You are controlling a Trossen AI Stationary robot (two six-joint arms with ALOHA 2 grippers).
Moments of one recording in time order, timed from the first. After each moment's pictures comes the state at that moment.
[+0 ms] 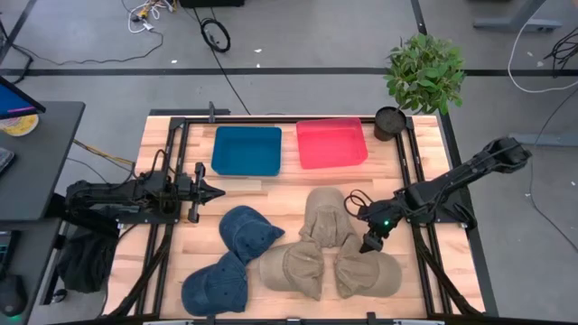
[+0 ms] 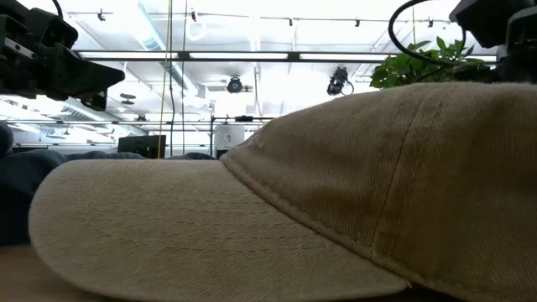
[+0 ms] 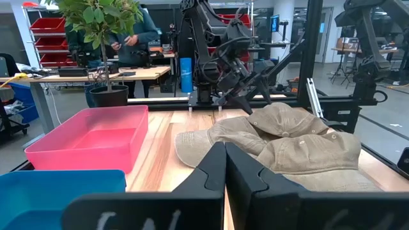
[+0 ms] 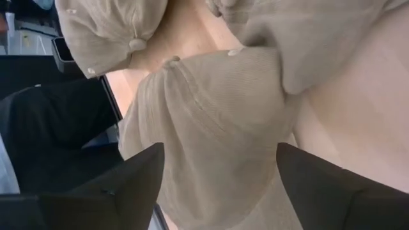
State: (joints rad) left arm -0.02 0.01 0.01 0.04 -0.02 0.01; right arm 0.38 1.04 0.38 -0.19 -0.32 1.12
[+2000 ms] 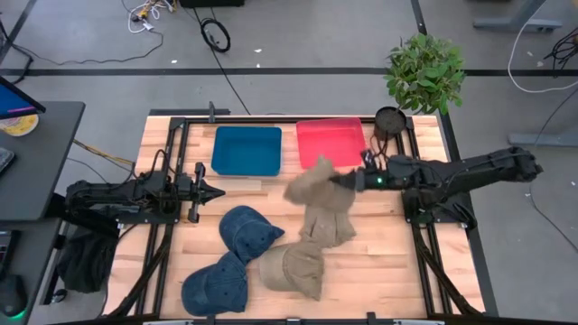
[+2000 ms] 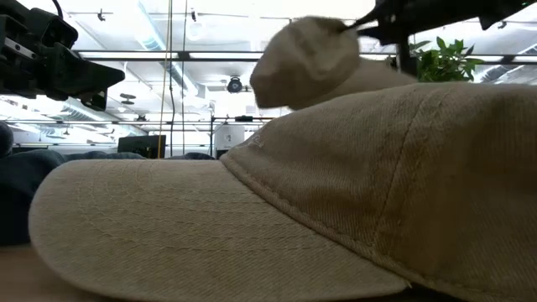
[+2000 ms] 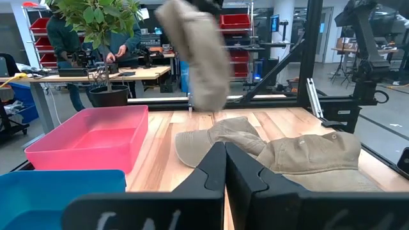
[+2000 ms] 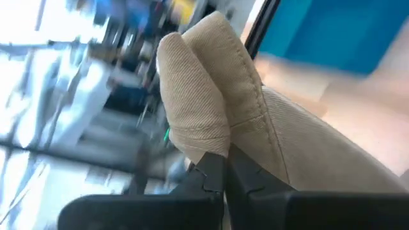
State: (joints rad) left arm -0.02 0.01 0.01 0.04 -0.02 0.01; right arm 0.07 0.92 0.64 0.09 0.22 1.18
